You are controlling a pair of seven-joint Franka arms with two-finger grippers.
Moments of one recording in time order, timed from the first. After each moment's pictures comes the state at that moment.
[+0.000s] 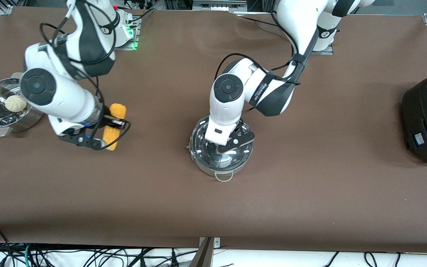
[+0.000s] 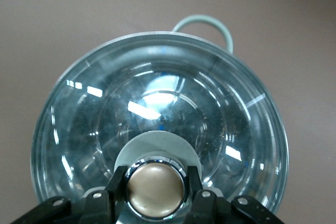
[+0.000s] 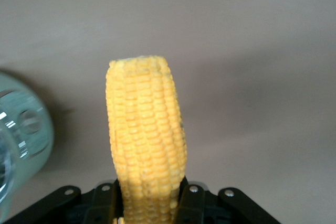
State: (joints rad) left arm -0.69 0.79 0.07 -1.02 -0.07 1.86 -1.09; right arm 0.30 0.36 0.06 -1.48 0.02 1.74 0.56
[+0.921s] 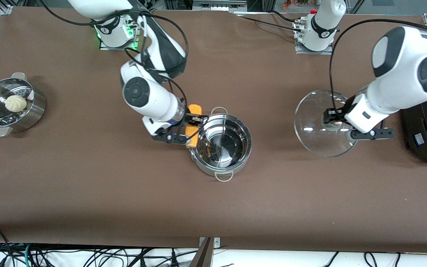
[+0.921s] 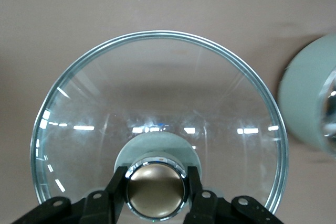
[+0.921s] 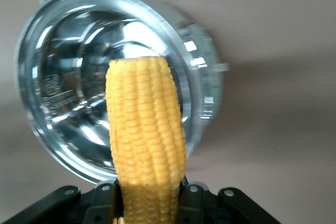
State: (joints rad) left arm -0.12 0.16 0.00 -1.78 -0.09 1.81 -0.13; right arm 0.54 0.59 0.10 -1.45 0.31 2.13 0.64
